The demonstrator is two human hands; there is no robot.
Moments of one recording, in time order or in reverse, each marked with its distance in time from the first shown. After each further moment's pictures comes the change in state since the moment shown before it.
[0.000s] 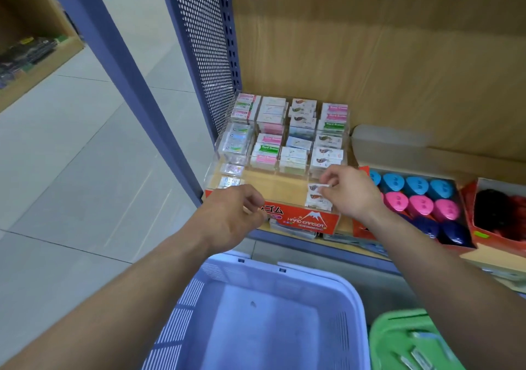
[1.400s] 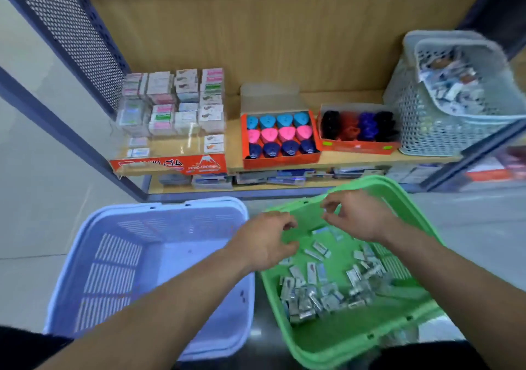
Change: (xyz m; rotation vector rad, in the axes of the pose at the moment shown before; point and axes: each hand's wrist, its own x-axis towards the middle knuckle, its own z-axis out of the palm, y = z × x) left_hand -0.121 0.117 0.218 0.384 -0.421 0.411; right_hand -0.267 0.159 -0.092 -0.248 -0.220 0.082
